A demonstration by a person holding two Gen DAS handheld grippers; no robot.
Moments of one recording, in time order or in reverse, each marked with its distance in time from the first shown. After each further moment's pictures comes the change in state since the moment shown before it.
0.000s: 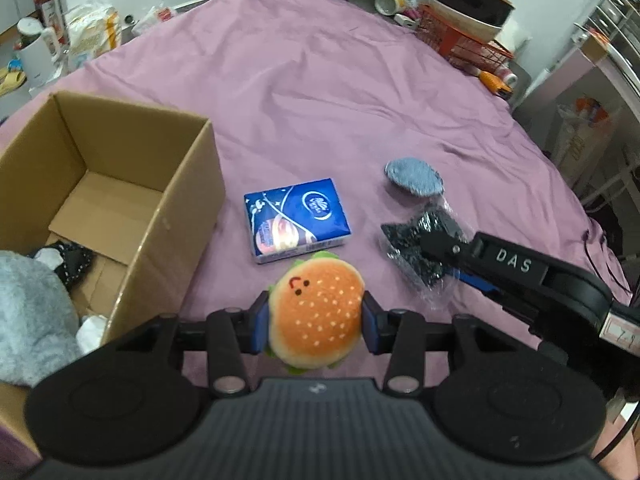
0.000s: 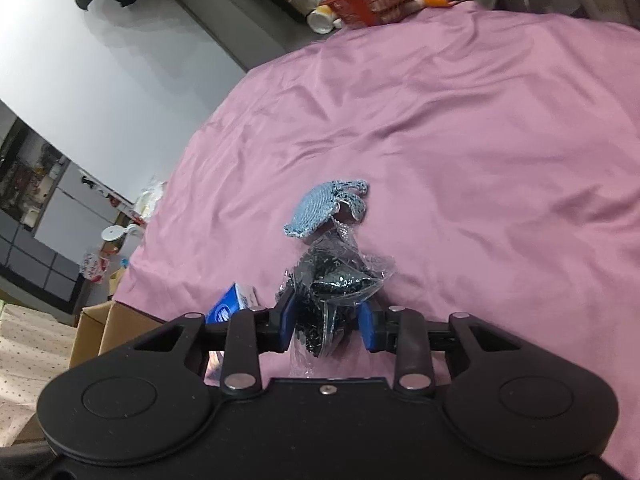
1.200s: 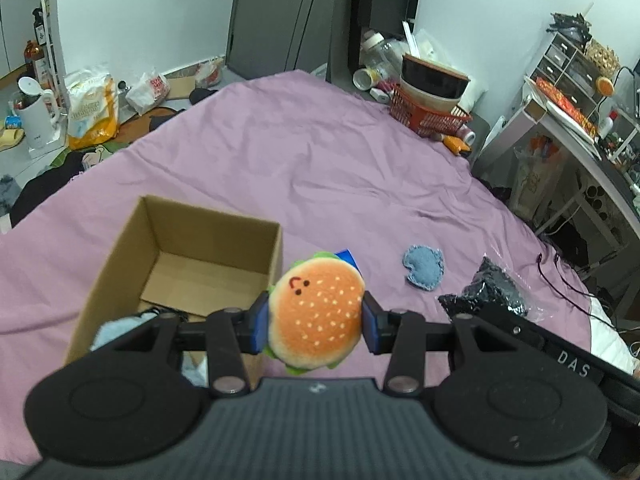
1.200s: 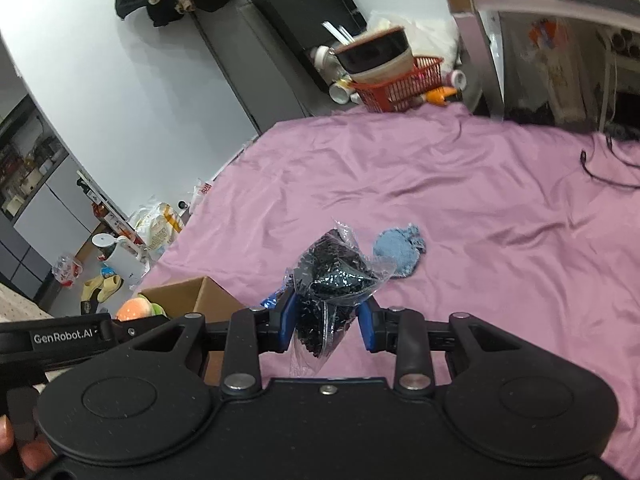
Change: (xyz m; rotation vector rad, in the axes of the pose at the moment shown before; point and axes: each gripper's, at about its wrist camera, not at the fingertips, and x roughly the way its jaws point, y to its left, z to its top) left arm -0.123 0.058 0.015 0.065 -0.167 -0.075; right arm -0.128 0.094 -0.044 -0.142 -0.182 -0.102
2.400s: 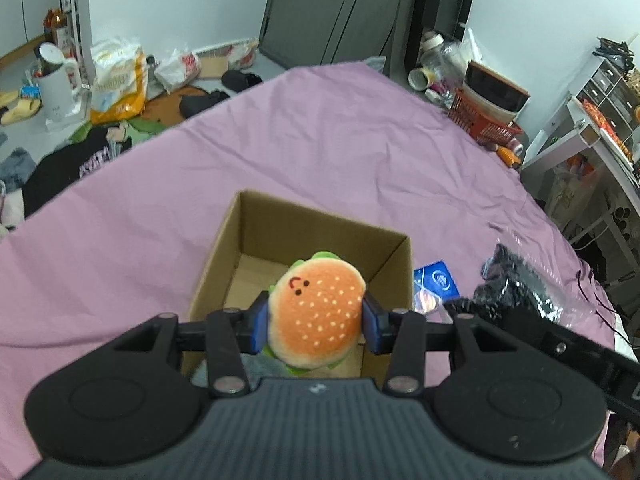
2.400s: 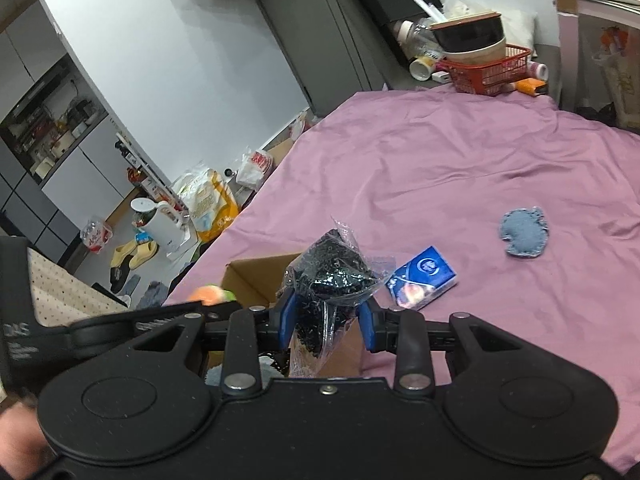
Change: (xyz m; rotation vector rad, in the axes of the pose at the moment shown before) left arm 0.037 0.111 0.011 -0.073 0.048 0.009; right arm 0.033 0.123 -0.014 -0.074 0.084 0.076
